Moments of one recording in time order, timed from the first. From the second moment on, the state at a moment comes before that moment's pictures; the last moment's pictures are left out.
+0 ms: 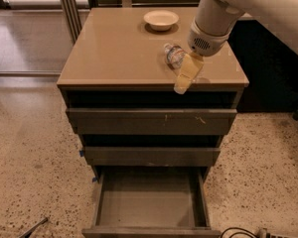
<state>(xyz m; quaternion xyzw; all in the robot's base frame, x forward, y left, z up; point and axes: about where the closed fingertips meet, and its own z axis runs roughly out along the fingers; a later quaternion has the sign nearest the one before) 0.619 -0.129 0.894 -0.50 0.85 -0.05 0.17</state>
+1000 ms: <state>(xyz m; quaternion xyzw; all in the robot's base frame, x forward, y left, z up) 0.675 -0.114 0.839 -0.43 0.88 0.01 0.20</state>
